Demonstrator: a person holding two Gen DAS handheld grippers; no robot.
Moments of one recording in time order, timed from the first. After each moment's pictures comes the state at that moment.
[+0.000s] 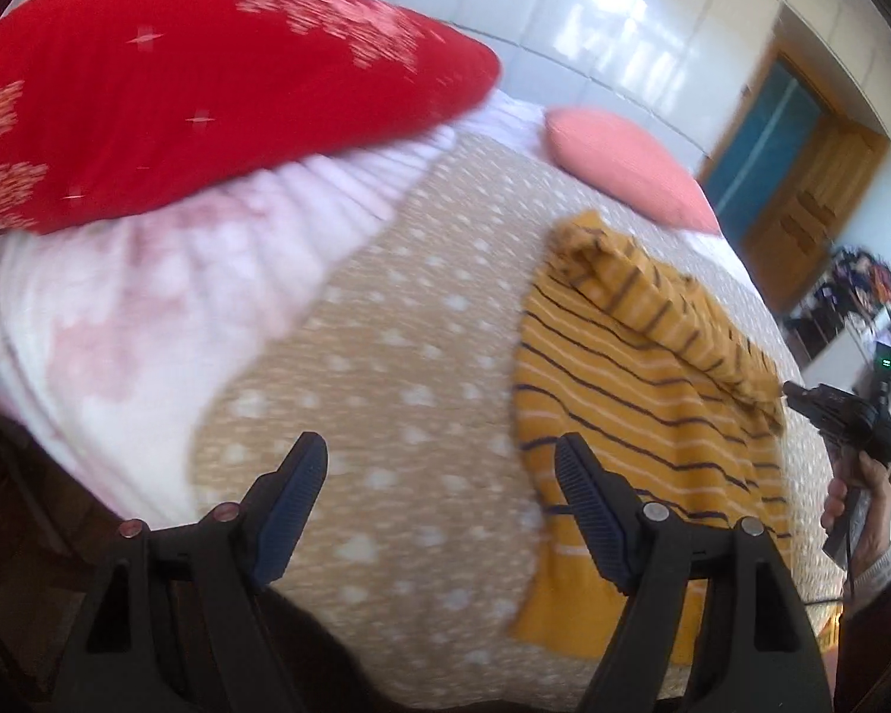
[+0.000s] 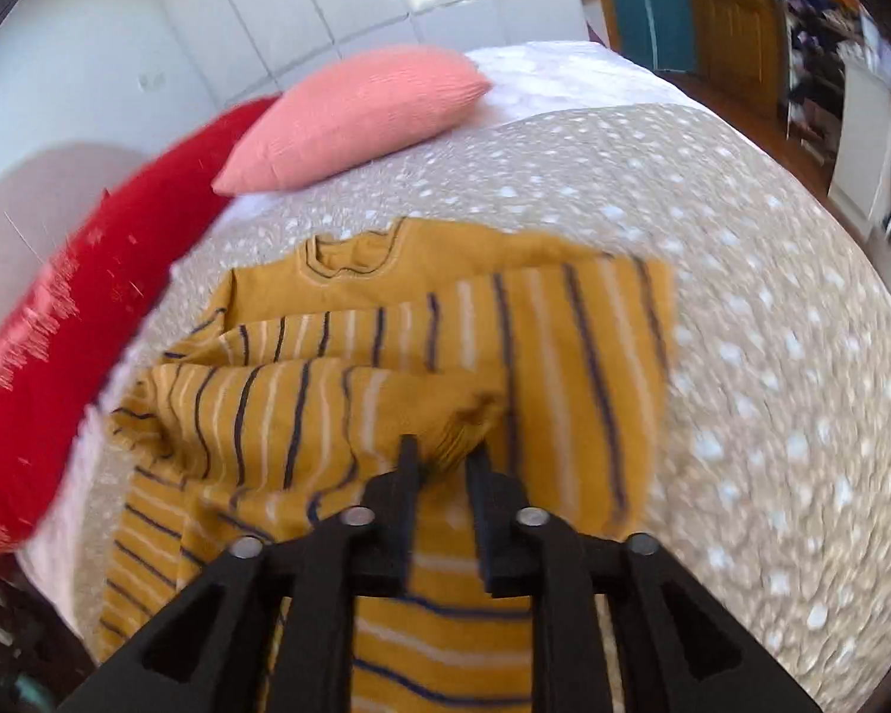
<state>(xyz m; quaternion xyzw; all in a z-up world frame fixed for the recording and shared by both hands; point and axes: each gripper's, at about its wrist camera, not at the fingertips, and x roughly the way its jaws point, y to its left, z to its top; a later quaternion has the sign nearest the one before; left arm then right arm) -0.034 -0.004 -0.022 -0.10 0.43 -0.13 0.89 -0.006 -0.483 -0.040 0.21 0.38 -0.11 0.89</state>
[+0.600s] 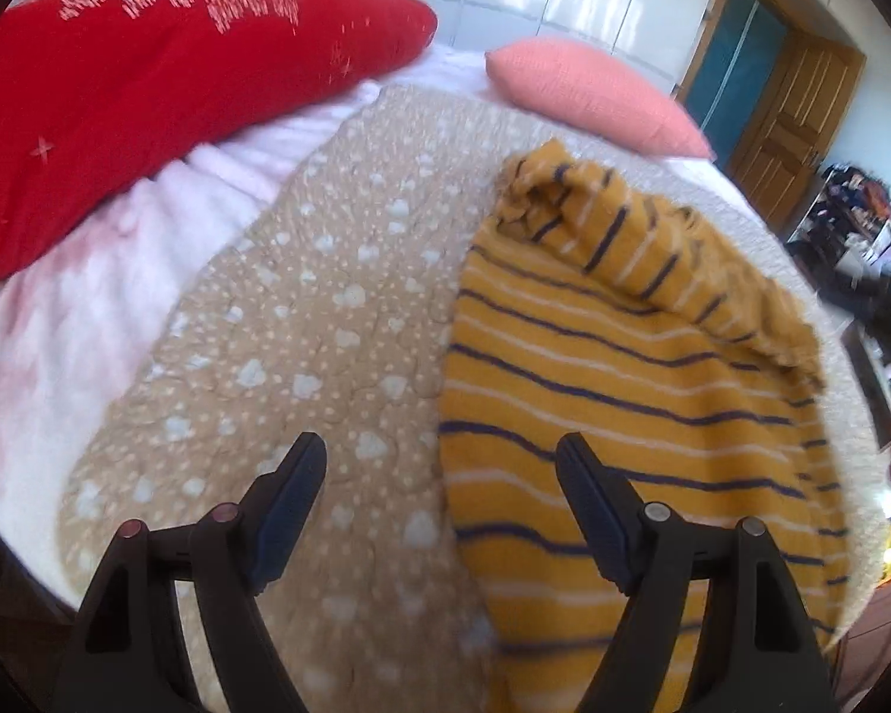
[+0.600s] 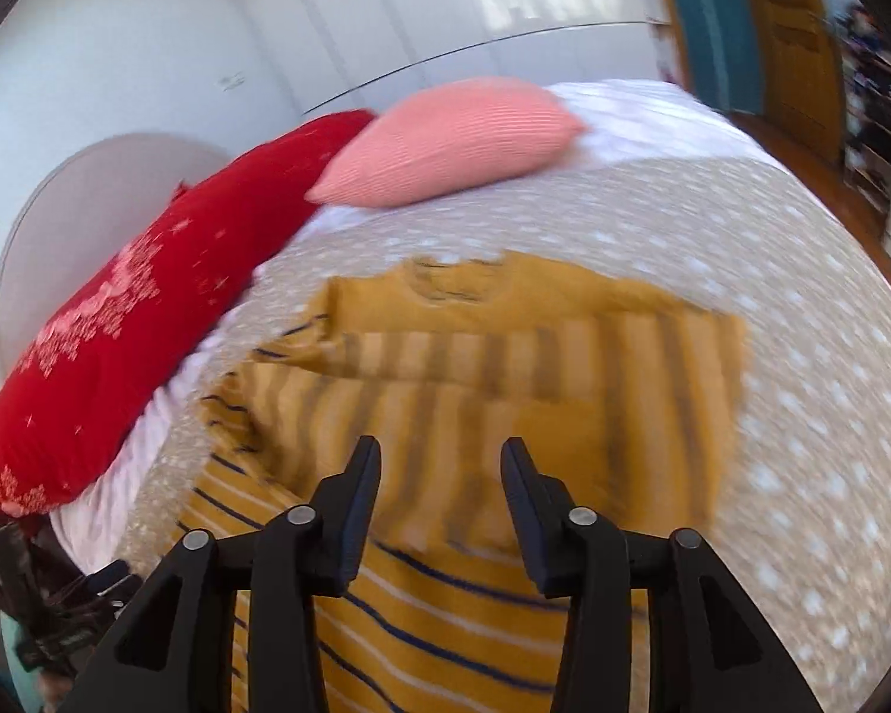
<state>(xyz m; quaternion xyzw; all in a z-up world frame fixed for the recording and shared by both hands) 0.027 -0.084 -0.072 -0.03 0.46 -0.16 0.88 0.036 -0.413 -0.013 0.17 0.37 0.00 0.91</state>
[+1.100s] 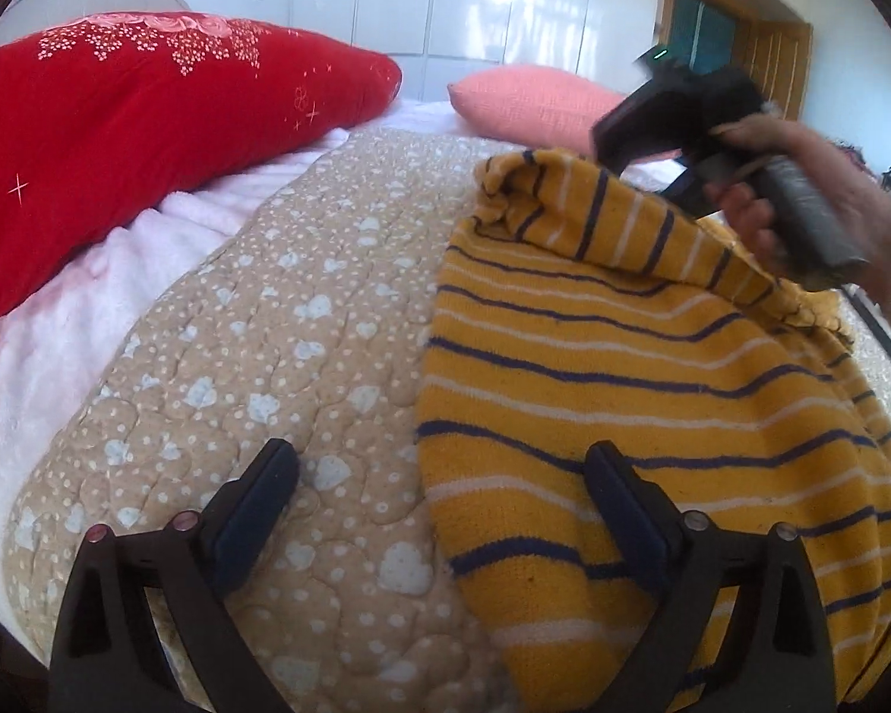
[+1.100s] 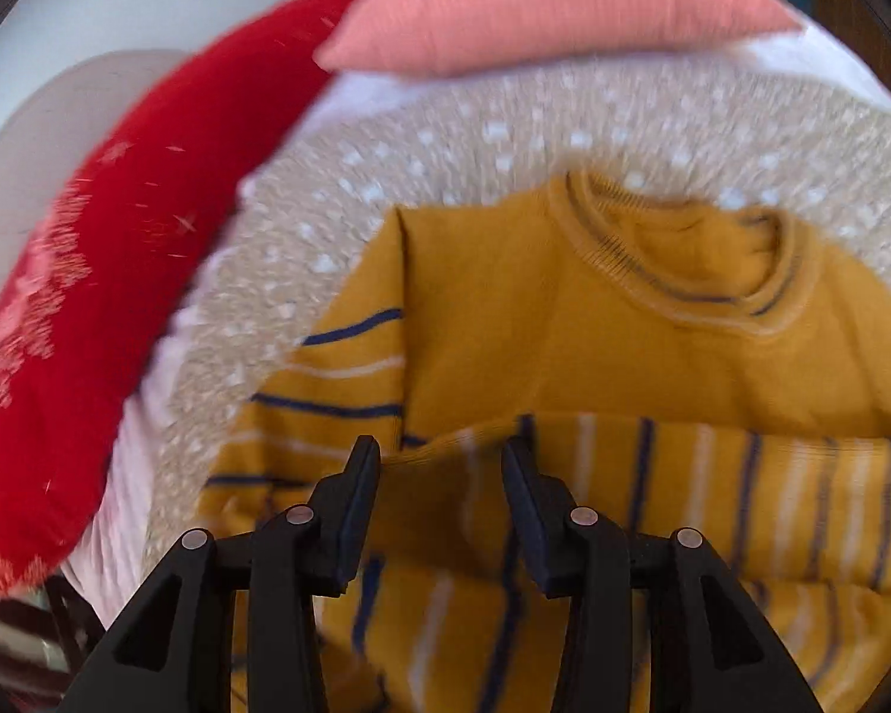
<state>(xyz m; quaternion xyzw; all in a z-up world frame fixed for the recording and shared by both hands) 0.016 -0.095 -0.101 0.01 0.35 -0.18 0.92 0.242 -0.352 -0.094 0.21 0.53 0.00 0.82</state>
